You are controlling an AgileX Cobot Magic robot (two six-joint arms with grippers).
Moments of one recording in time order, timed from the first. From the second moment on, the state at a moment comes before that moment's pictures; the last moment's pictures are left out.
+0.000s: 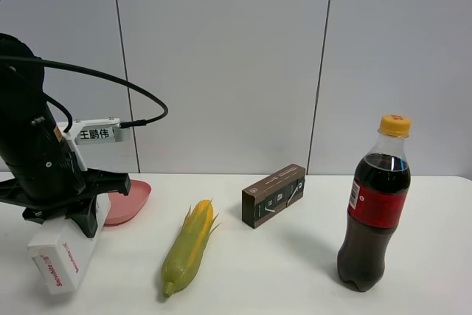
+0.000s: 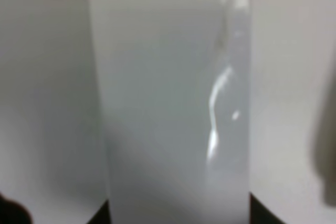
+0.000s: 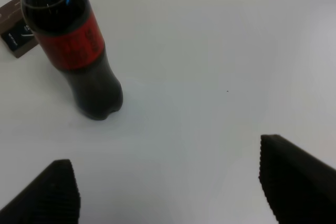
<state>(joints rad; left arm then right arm) -0.36 1.71 -0.94 0.07 0.51 -0.51 0.01 0.00 -0.50 0.11 1.06 -0.08</state>
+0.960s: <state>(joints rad) -0.36 1.79 -0.91 0.05 0.49 -0.48 0.01 0.00 -0.50 0.11 1.06 -0.08</state>
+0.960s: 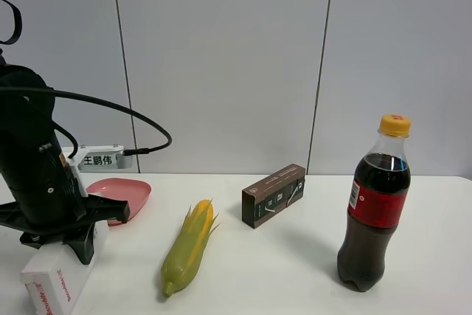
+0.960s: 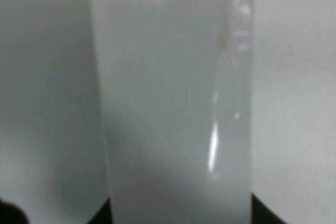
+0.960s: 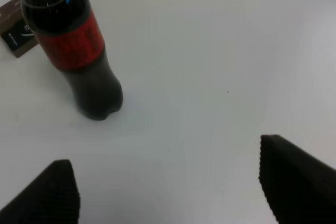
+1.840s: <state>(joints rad) -0.36 1.82 -0.91 0.05 0.44 -0.48 0.01 0.00 -0.50 0.11 1.06 -0.08</state>
